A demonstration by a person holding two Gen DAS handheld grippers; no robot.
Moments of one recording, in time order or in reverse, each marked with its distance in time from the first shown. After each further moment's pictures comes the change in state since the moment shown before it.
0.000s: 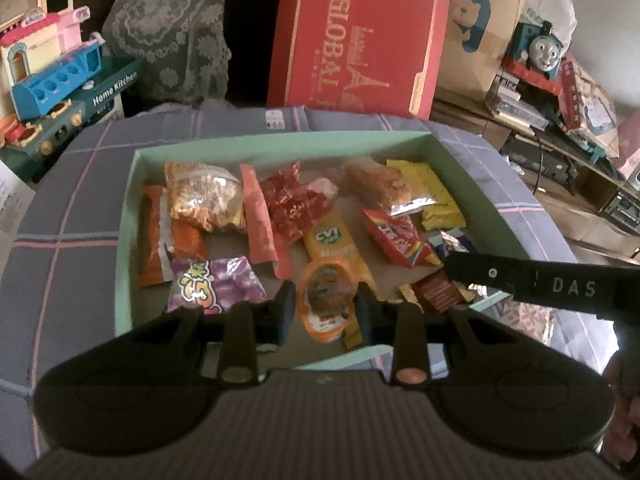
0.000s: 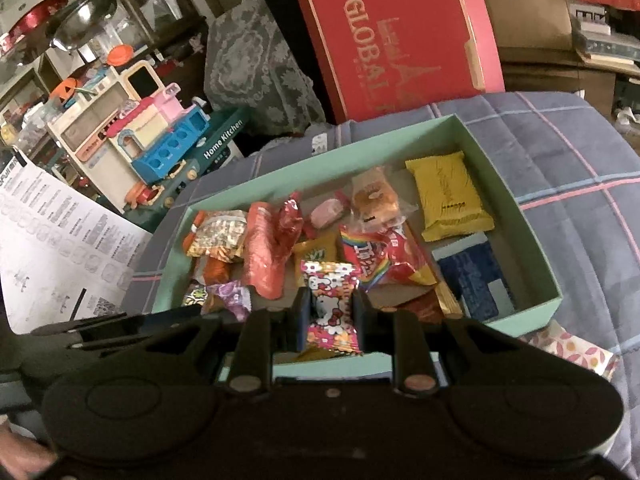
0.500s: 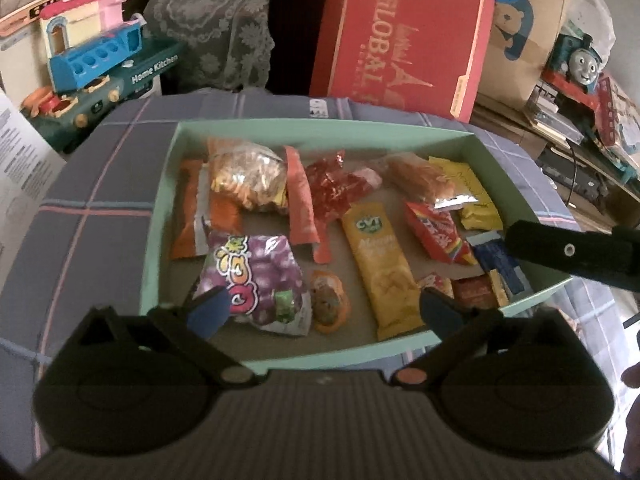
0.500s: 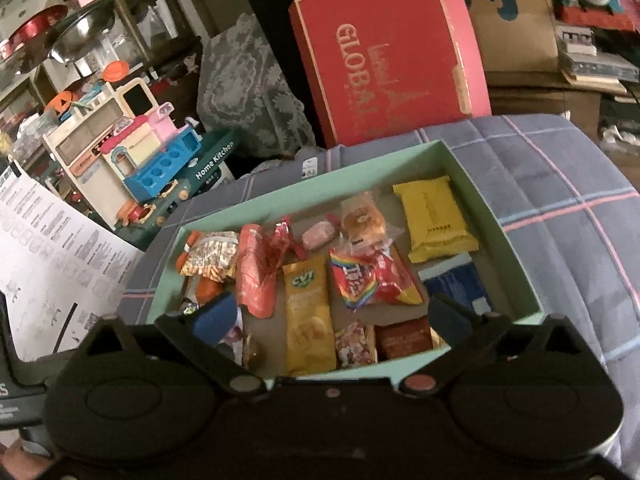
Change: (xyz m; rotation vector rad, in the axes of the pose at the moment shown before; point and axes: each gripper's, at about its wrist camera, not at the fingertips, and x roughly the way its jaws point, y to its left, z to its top) left arm 0.001 0.014 -0.016 -0.089 -0.007 0.087; right arm -0.016 0.003 -0.004 0.004 -0.080 -0.039
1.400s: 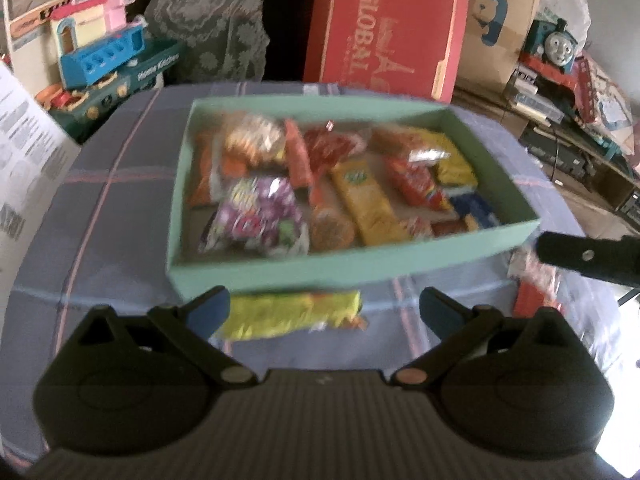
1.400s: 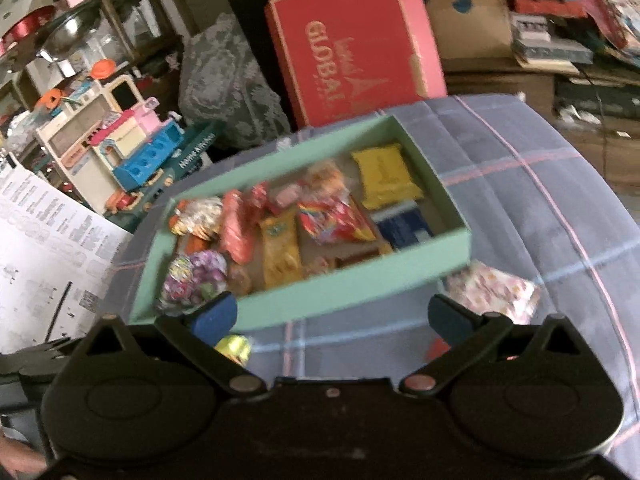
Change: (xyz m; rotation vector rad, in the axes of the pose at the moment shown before) left arm -0.053 0.001 -0.058 0.034 0.011 -0.004; right arm -0.060 -0.025 -0.046 0.025 0.016 -0.068
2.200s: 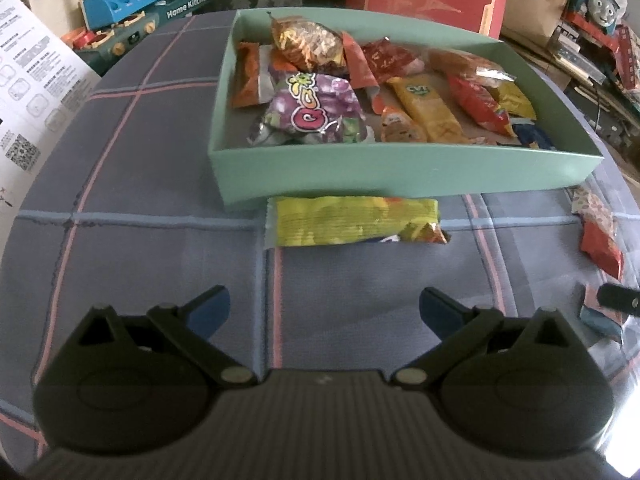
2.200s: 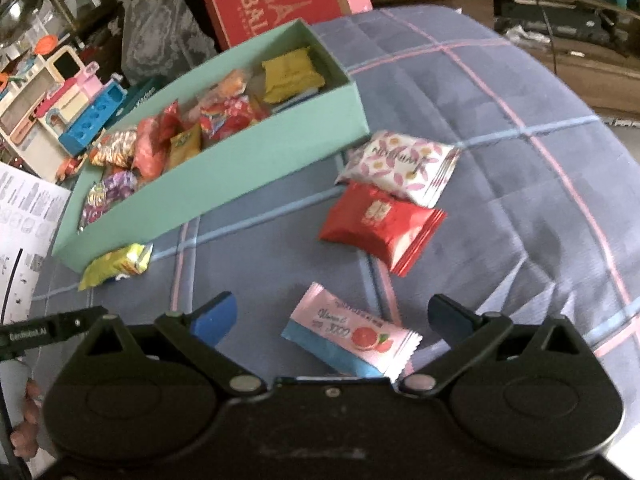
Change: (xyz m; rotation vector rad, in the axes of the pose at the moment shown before) left arm 0.039 0.030 -0.040 -0.037 0.133 0.081; right arm 0.021 -0.066 -0.067 0.084 0.153 -0.093
